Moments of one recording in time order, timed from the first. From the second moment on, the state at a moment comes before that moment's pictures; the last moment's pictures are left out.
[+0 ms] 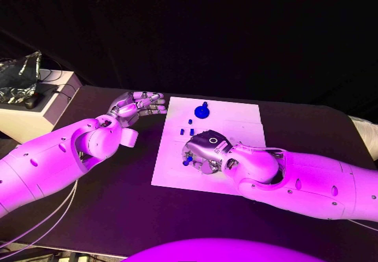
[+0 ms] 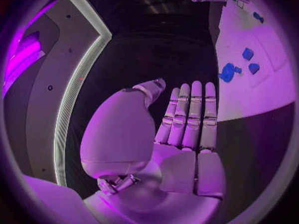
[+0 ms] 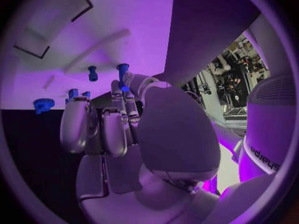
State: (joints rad) left arm 0.93 -0.83 0.32 1.37 -0.20 -0.07 0.27; left_hand 1.36 -0.21 0.51 0.18 0.11 0.95 0.20 0.17 0.29 1.15 0.15 0.07 0.07 0.96 0.11 0.46 0.24 0.17 0.85 0.25 0.28 0.32; right arm 1.11 -0.66 -0.13 1.69 -1.89 -0.33 -0.25; right_hand 1.49 -0.21 0.59 0.16 0.12 1.12 0.12 0.20 0.42 1.26 0.09 0.06 0.07 1.47 -0.02 1.41 1.17 0.07 1.47 0.08 1.20 1.31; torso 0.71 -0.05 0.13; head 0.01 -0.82
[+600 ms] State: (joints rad) left arm 0.93 -0.83 0.32 1.37 -0.20 -0.07 0.27; left_hand 1.36 -0.21 0.51 0.18 0.11 0.95 0.20 0.17 0.29 1.15 0.15 0.07 0.07 0.96 0.11 0.46 0.24 0.17 0.86 0.24 0.28 0.32; right arm 1.11 -0.64 -0.14 1.67 -1.89 -0.34 -0.23; right_hand 1.36 -0.25 0.60 0.14 0.12 1.03 0.13 0.15 0.41 1.22 0.07 0.06 0.07 1.46 -0.02 1.41 1.16 0.07 1.47 0.08 1.19 1.31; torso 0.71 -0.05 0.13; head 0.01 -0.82
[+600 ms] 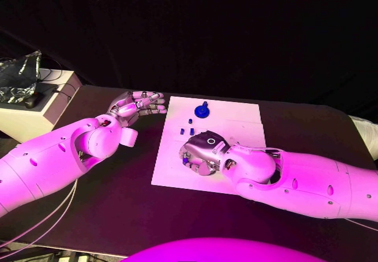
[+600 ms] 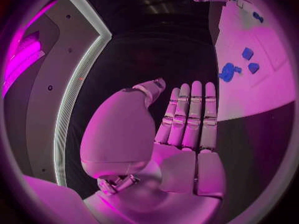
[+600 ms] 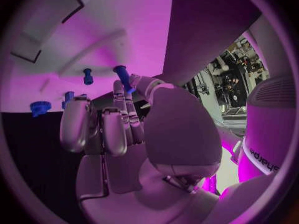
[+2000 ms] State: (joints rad) left arm 0.92 -0.83 0.32 1.37 -0.20 -0.07 0.27; left_hand 1.36 -0.21 0.51 0.18 0.11 0.95 0.20 0.17 0.29 1.15 0.15 0.07 0.07 0.96 0.11 0.46 0.24 0.17 0.86 0.24 0.28 0.31; right arm 1.18 -0.86 -0.12 1.78 -1.63 -0.48 -0.20; right_hand 1.52 -0.20 0.28 0.29 0.17 1.00 0.16 0.09 0.32 1.26 0.08 0.15 0.11 1.47 -0.01 1.41 1.14 0.07 1.47 0.09 1.11 1.31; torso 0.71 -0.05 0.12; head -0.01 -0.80
